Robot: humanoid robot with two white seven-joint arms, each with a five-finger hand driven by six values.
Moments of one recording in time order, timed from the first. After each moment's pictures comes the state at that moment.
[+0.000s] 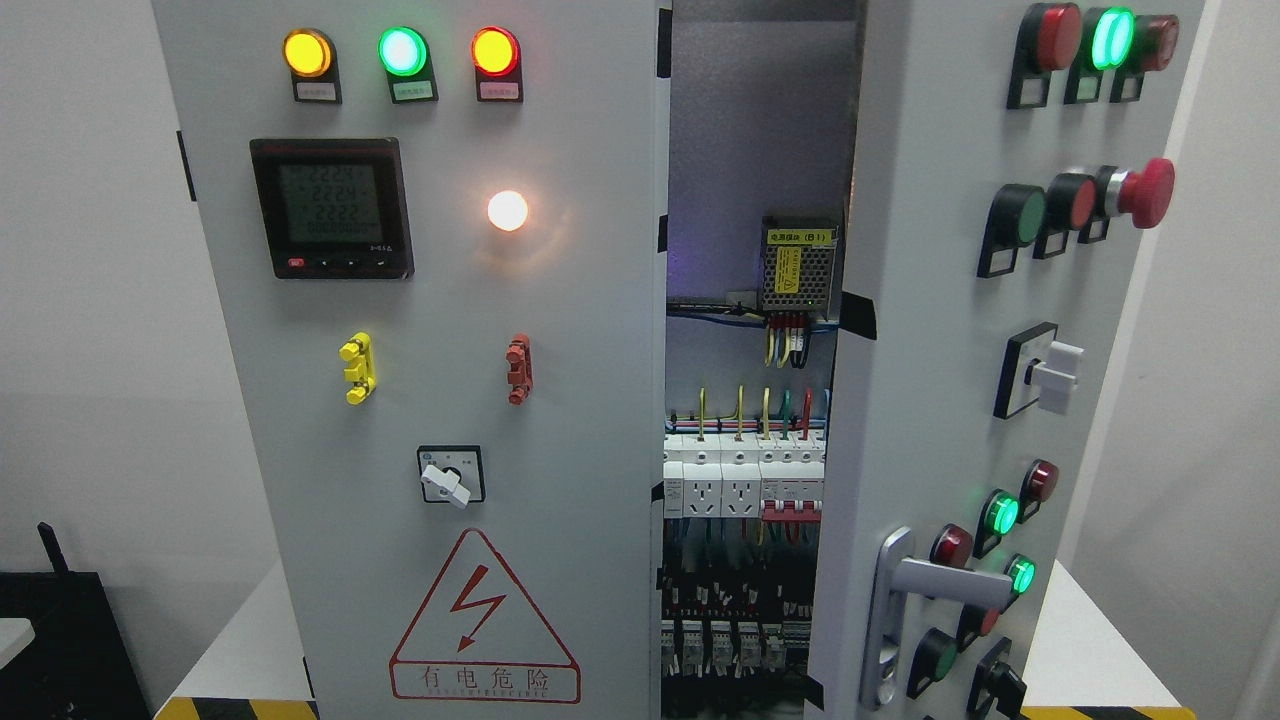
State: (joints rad) left arm 0.00 -0.06 0.00 0.00 -0.08 -0.05 0.02; right arm 0.52 -0.05 -0.45 -1.78 0.51 -0.42 -0.53
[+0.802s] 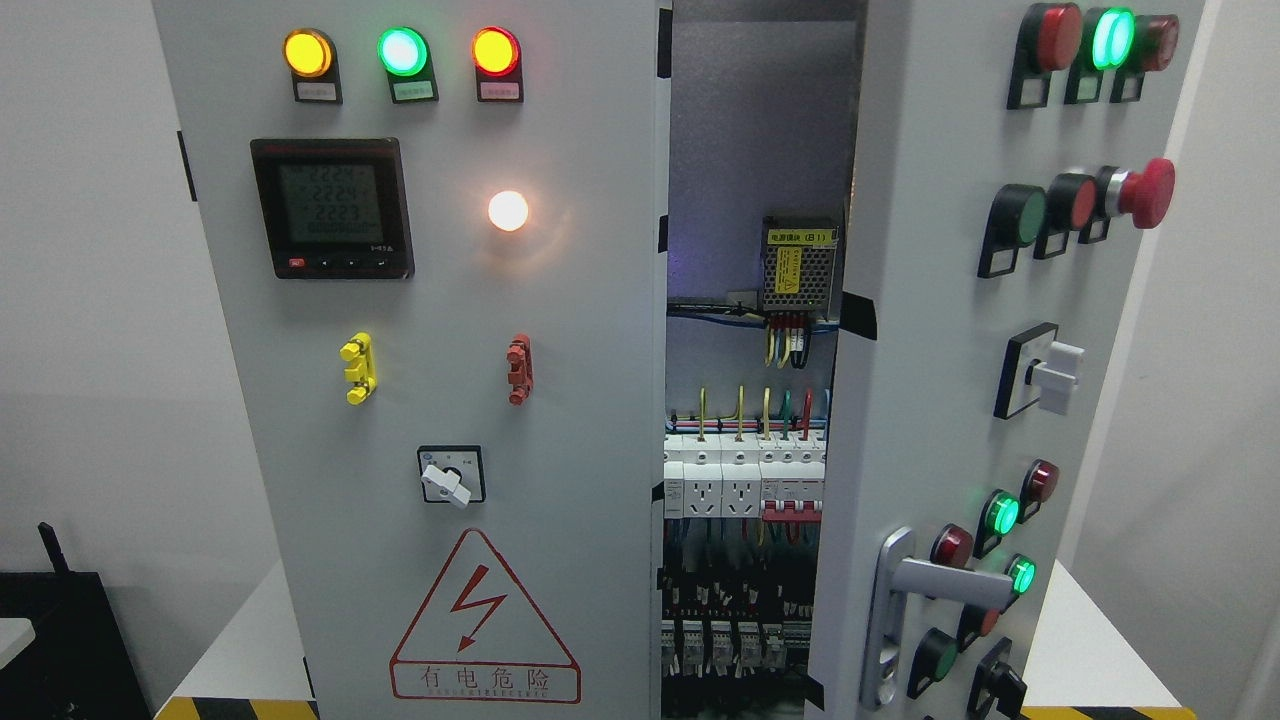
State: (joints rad) left arm 0.00 -0.06 0.00 0.00 -0.08 -0.05 0.02; right arm 0.45 0.04 -0.47 -1.06 0.35 -0.44 -0.40
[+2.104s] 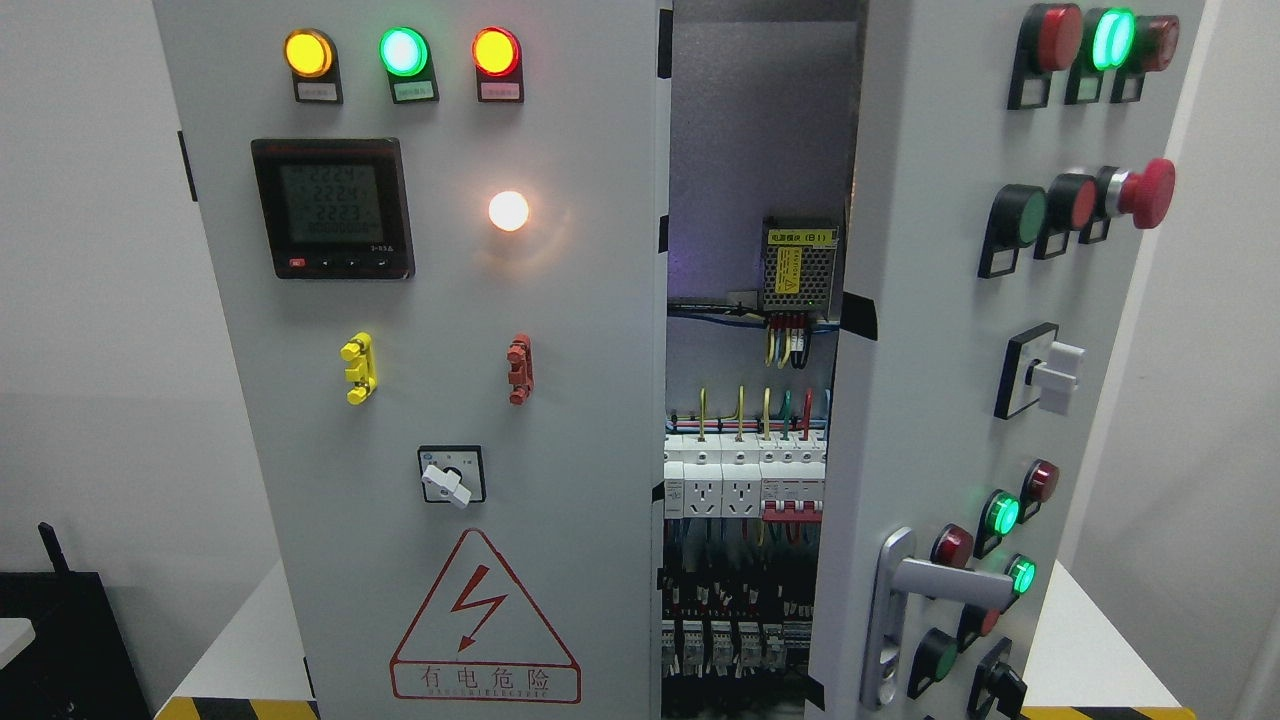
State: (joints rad) left arm 0.00 -0.06 0.00 0.00 -0.08 -0.05 0.02; right arm 0.26 0.08 -0.45 -0.30 0.32 -0.09 0.03
